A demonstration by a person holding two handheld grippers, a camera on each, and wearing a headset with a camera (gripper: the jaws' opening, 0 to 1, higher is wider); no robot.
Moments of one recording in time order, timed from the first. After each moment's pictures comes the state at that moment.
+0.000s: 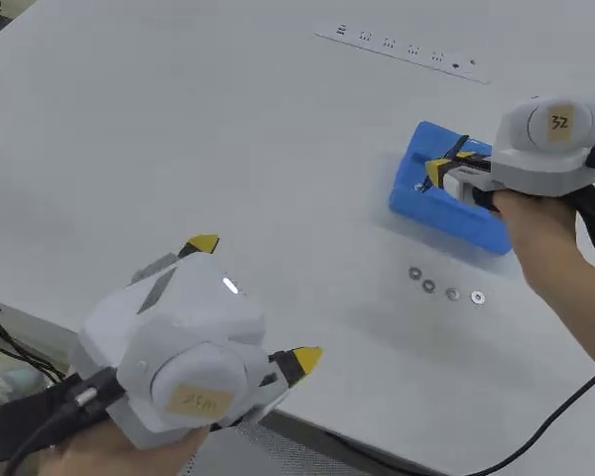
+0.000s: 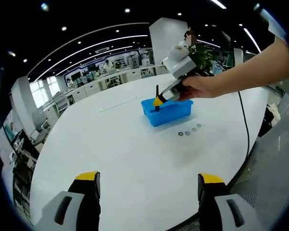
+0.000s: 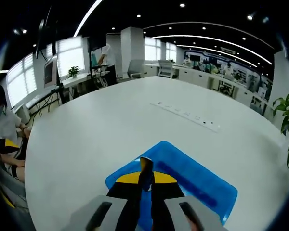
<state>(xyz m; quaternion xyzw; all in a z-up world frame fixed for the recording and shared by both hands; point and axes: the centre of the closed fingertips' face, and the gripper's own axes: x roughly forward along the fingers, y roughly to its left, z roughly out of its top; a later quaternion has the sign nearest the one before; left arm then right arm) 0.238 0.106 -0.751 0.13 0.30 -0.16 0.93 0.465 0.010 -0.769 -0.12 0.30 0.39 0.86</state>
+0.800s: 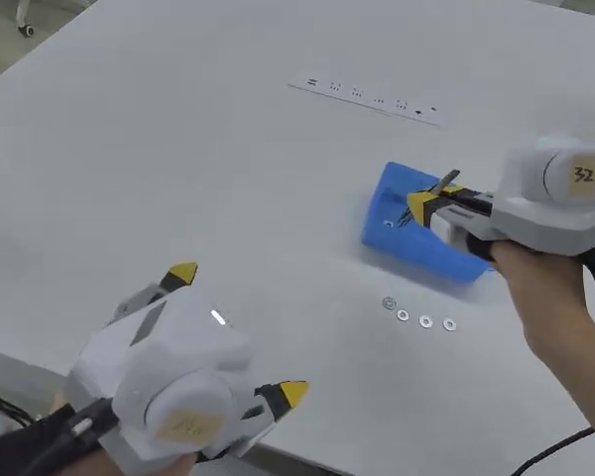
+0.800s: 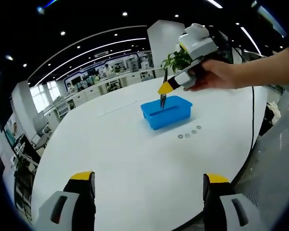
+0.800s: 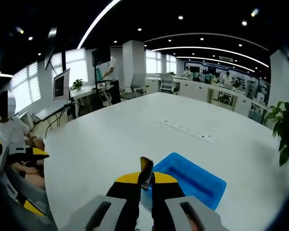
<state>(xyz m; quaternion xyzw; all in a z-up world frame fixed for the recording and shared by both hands) 0.237 0.101 -0.738 0.14 0.29 -0.16 0.93 0.401 -0.001 -0.697 -0.09 0.24 0.41 0.88</state>
